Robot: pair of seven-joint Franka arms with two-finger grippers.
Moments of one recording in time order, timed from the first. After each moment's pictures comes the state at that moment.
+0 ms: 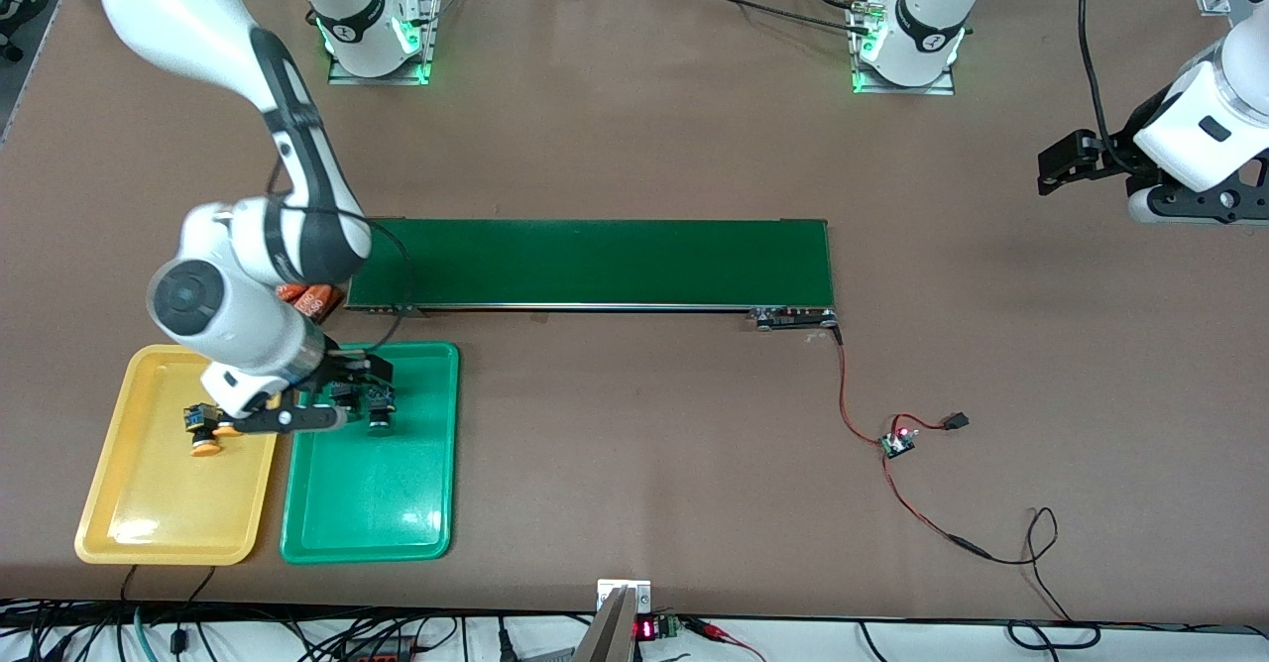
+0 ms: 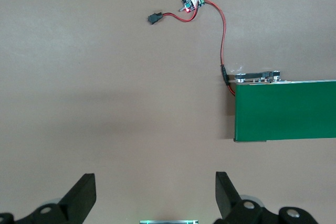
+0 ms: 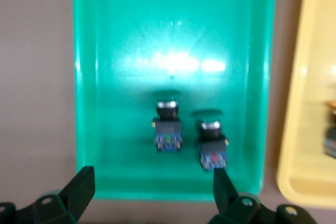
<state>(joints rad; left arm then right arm) 0.04 0.02 -0.11 -1.59 0.02 1.50 -0.05 0.27 0.53 -0.12 -1.56 0.06 2.13 0.08</state>
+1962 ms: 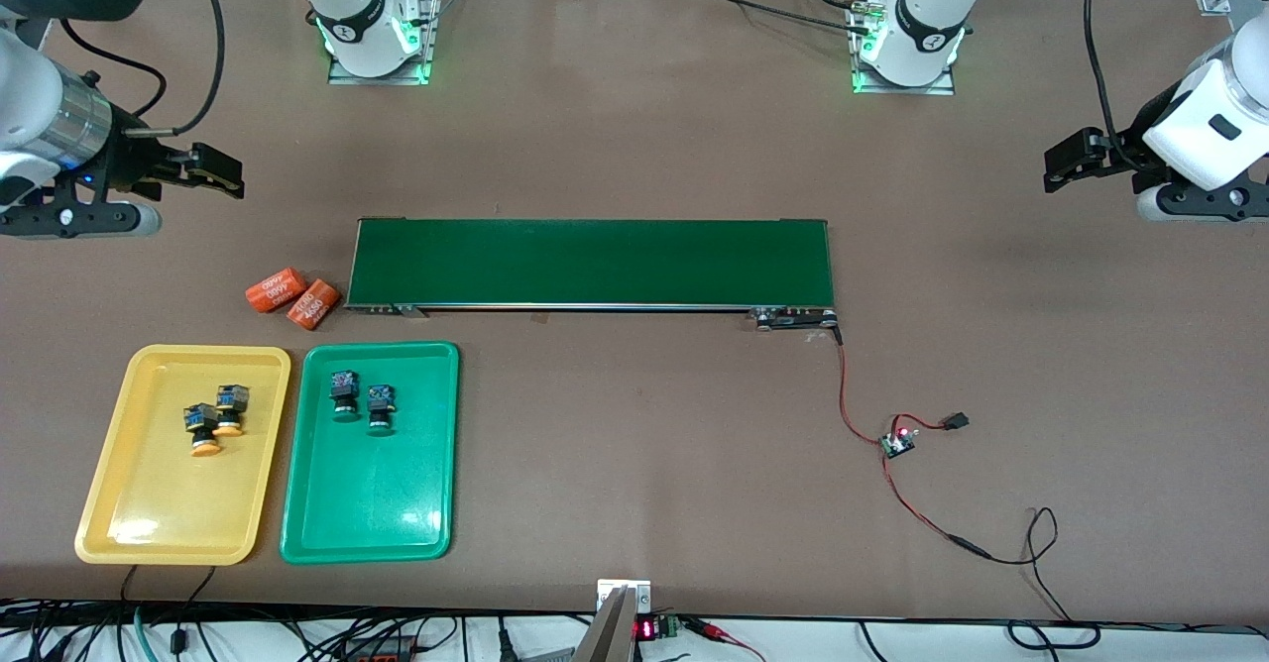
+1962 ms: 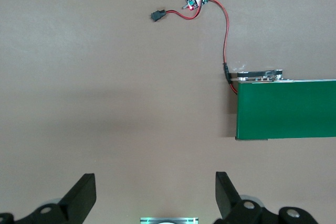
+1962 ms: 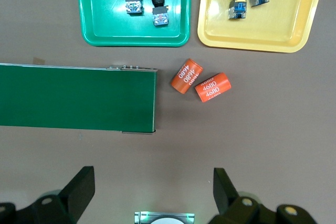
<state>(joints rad) 0.04 0.01 -0.11 -1.59 0.02 1.49 -0.05 0.05 0.04 0.04 -1.63 -0.02 1.53 0.04</state>
